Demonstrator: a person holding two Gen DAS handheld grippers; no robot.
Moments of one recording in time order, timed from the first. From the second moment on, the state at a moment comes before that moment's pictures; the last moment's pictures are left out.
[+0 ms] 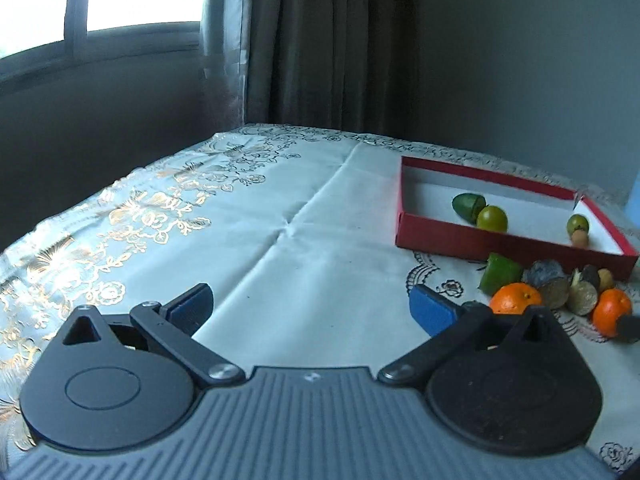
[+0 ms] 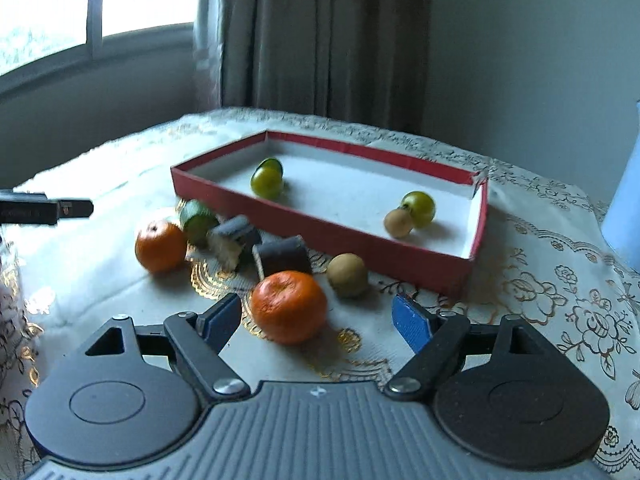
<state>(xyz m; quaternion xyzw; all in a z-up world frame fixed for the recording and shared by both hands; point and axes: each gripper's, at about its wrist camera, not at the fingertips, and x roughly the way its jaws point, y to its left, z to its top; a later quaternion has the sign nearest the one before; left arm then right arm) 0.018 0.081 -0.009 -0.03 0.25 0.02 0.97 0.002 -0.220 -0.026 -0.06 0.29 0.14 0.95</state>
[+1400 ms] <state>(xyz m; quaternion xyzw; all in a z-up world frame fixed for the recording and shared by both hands) 0.019 0.084 -0.011 -0.04 0.26 0.00 0.97 0.084 -0.206 0.014 -0.06 0.23 0.04 0.97</state>
